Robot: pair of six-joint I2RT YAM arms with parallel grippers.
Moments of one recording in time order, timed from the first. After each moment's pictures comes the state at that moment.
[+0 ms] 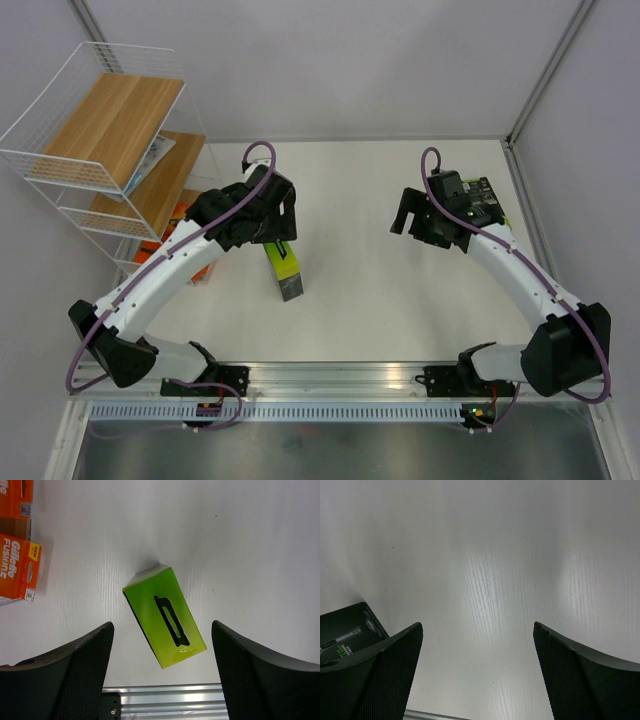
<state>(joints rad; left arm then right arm) -0.71 1.36 1.51 -1.11 -0.39 -0.64 0.35 1.32 1.12 -0.69 0.03 0.60</state>
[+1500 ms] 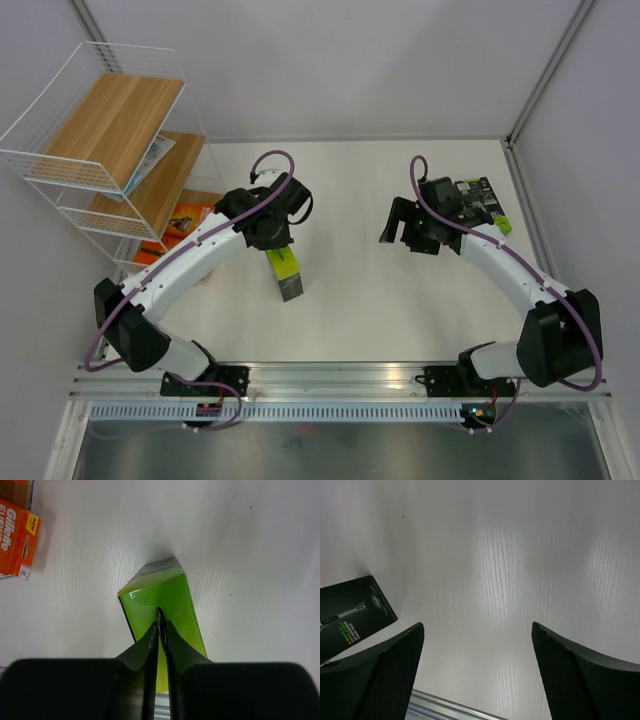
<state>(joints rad) -0.74 1.48 1.47 -1.15 -0.46 -0.79 0.34 1.37 1.03 -0.60 -0.13 0.58</state>
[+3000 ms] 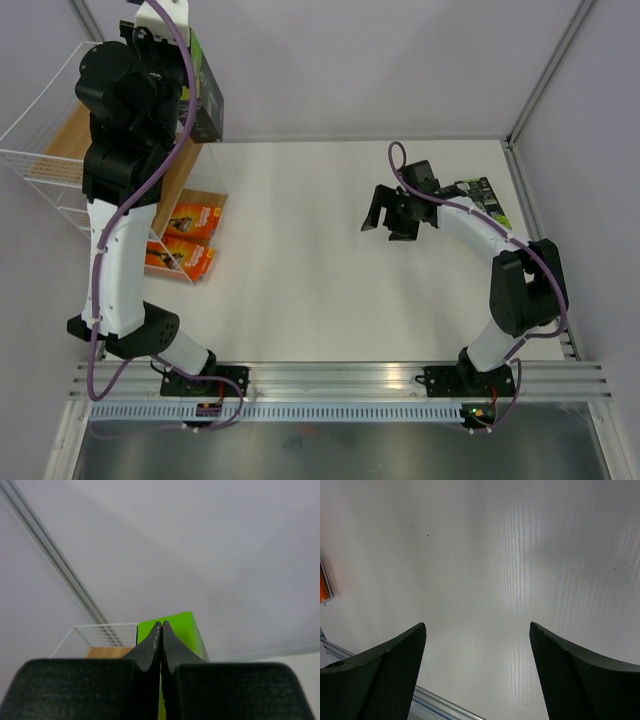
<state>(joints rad) -0.39 1.57 2.40 -0.62 -0.38 0.39 0.34 1.66 1.21 -0.54 -0.26 0.59</state>
